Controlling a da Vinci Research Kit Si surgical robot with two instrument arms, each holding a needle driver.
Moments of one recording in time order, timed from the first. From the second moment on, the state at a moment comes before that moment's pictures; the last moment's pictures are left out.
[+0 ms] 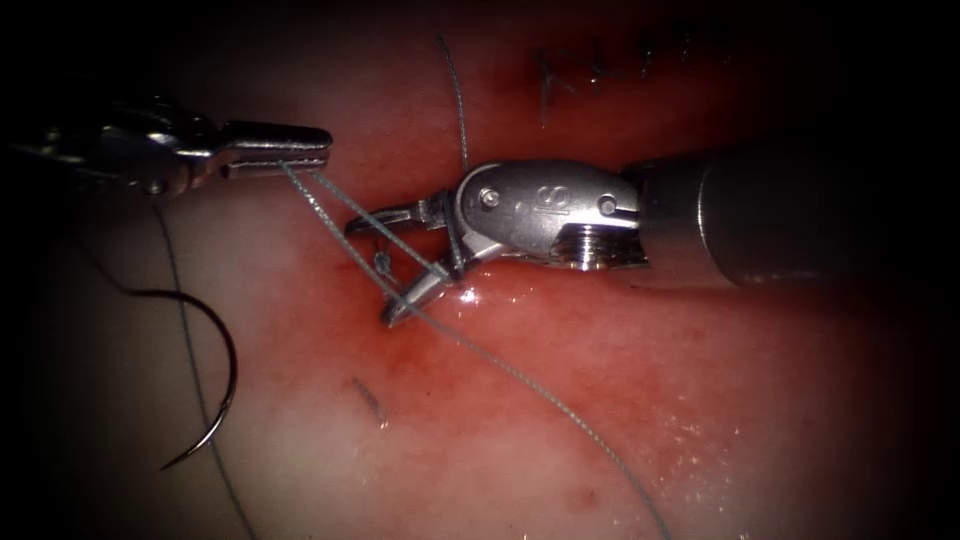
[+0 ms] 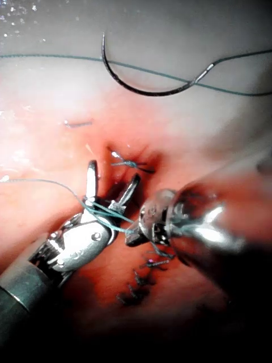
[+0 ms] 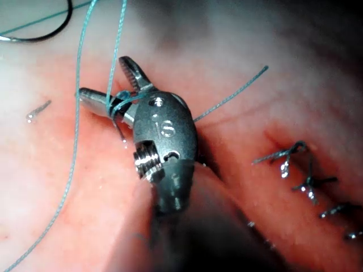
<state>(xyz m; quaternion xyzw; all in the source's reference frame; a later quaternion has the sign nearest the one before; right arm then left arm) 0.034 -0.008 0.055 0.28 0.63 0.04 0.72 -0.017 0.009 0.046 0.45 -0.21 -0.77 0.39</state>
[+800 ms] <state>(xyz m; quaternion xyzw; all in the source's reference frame) 0.032 -0.006 0.055 0.33 0.74 0.07 0.58 -0.016 0.007 0.050 0.46 -0.16 -0.78 0.39</state>
